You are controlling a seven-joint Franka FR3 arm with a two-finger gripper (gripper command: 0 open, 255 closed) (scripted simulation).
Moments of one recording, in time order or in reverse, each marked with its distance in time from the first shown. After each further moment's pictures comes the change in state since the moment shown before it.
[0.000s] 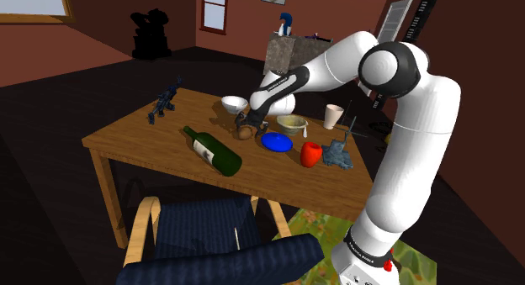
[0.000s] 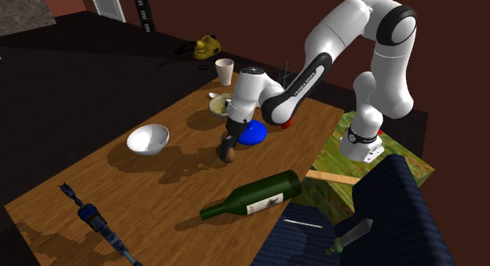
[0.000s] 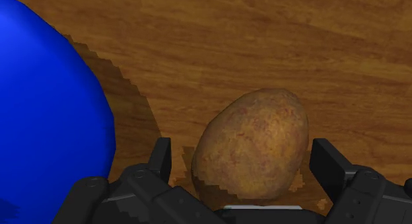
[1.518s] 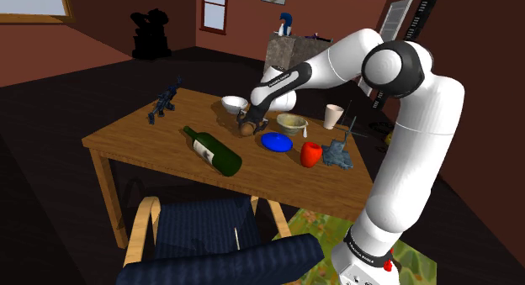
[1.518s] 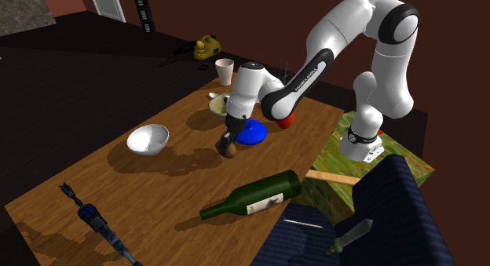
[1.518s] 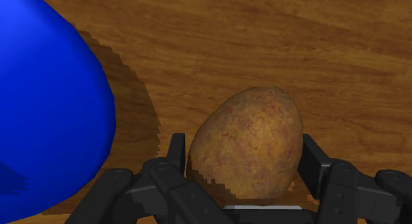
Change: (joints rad) arm 0.000 -0.022 -0.005 0.017 -0.010 -0.039 0.008
